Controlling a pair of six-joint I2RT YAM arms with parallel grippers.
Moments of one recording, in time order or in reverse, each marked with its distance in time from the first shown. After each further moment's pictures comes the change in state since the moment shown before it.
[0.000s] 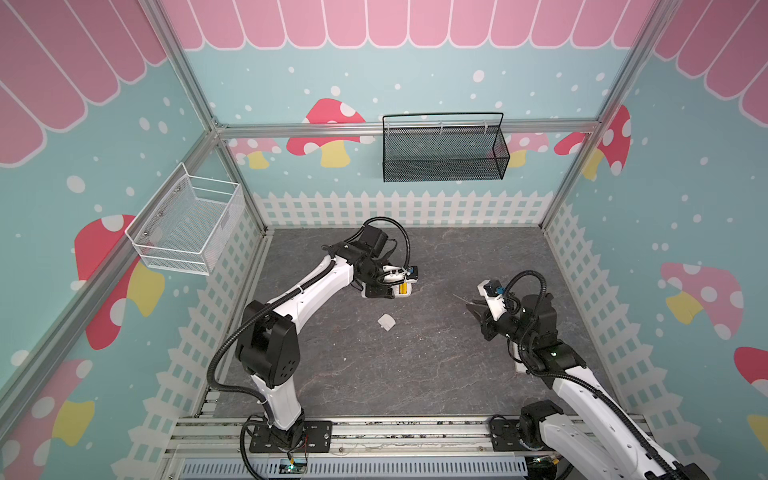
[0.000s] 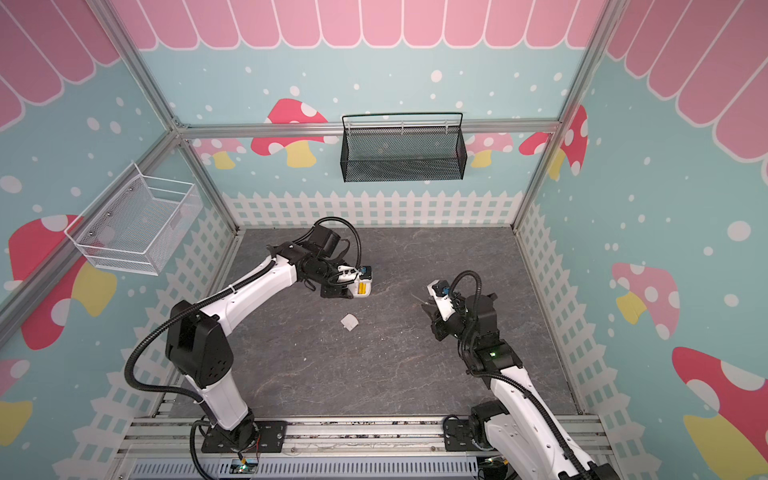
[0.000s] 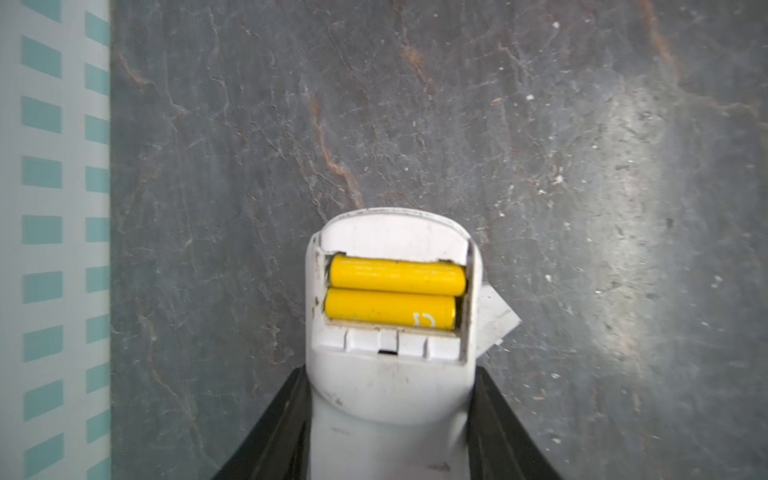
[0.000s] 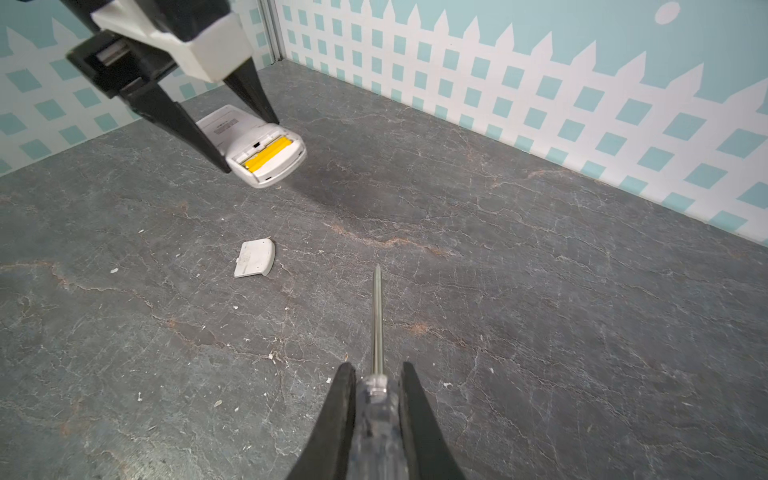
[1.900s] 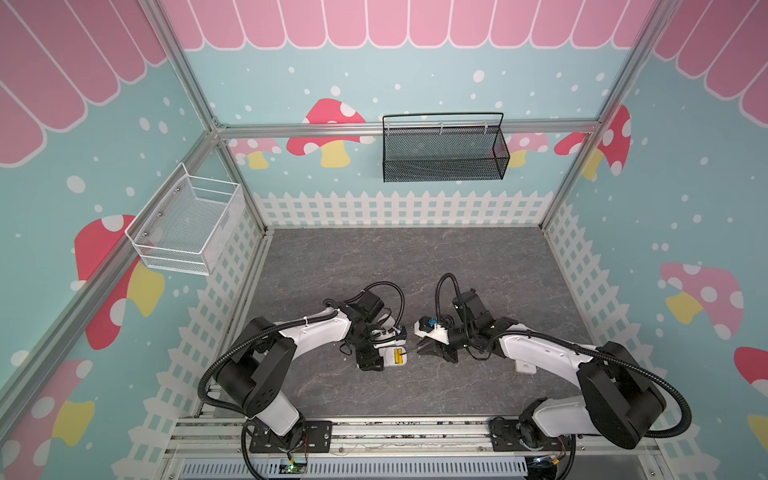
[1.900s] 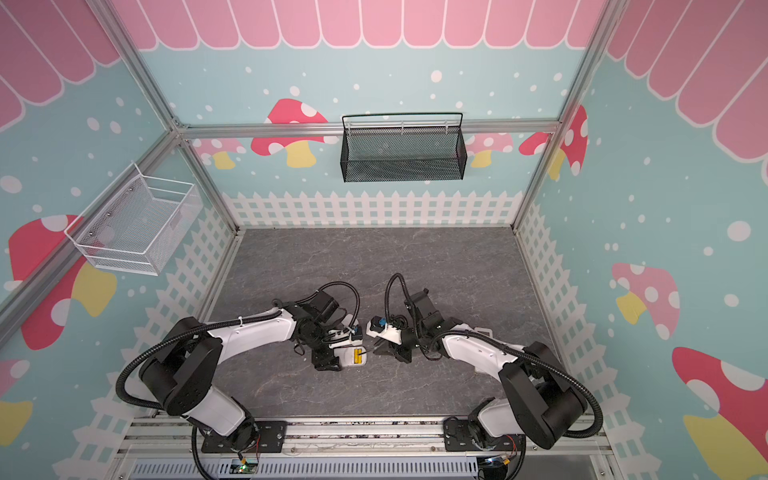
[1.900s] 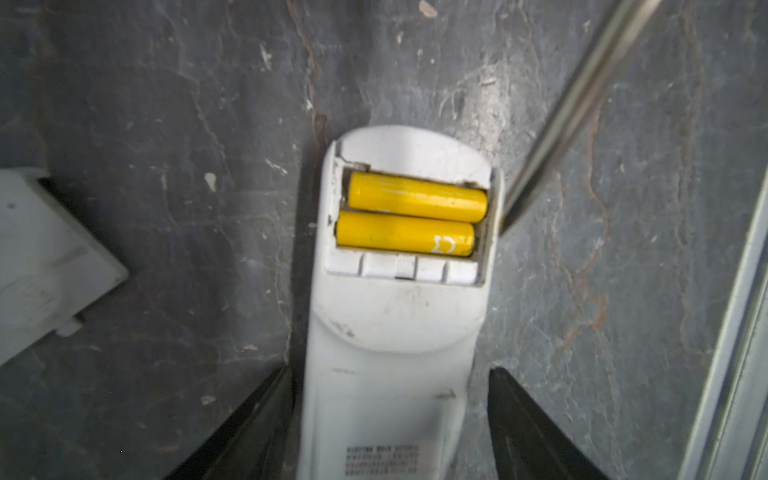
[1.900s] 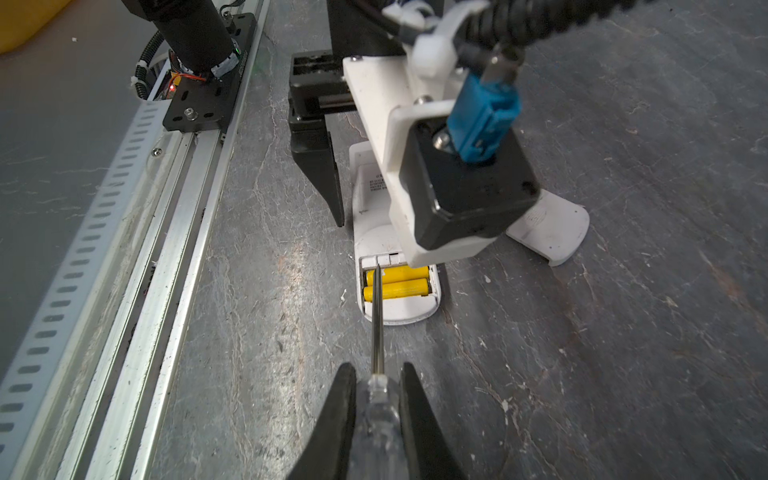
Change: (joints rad) left arm -0.110 -0.148 -0.657 0.247 0.068 -0.306; right arm 0.345 0.575 0.157 -0.077 -0.357 -0.449
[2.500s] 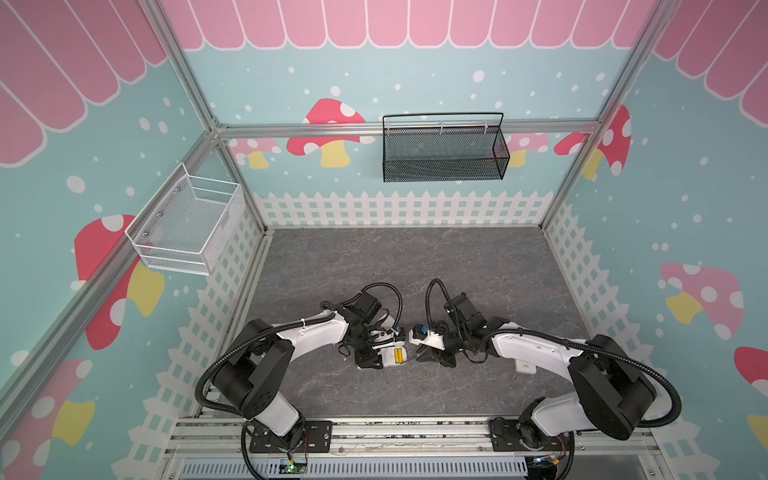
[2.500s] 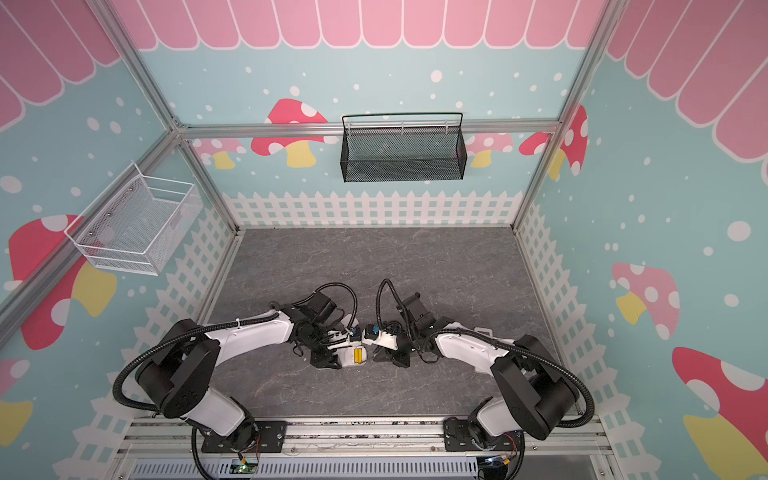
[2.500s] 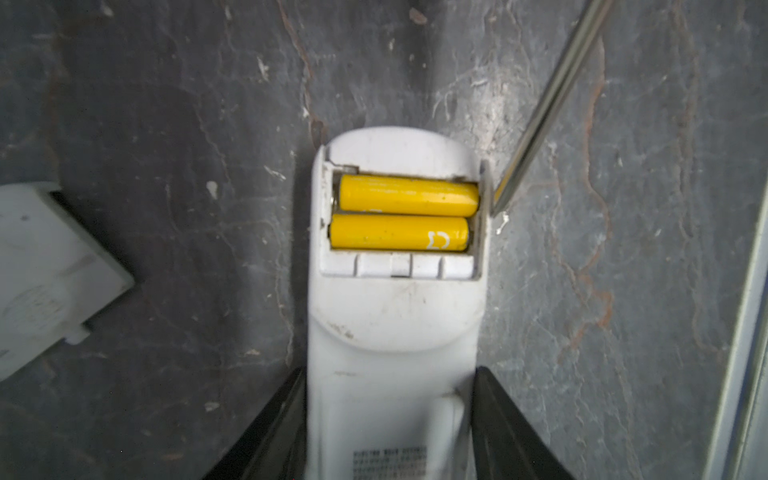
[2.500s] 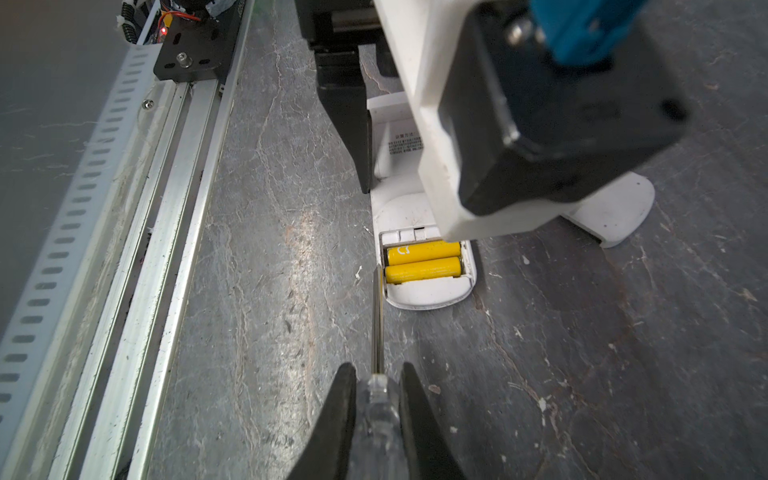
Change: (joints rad) left arm 0.009 -0.018 -0.033 0.044 0.012 0.039; right arm 0.048 0.052 0.029 -0.071 0.065 -0.049
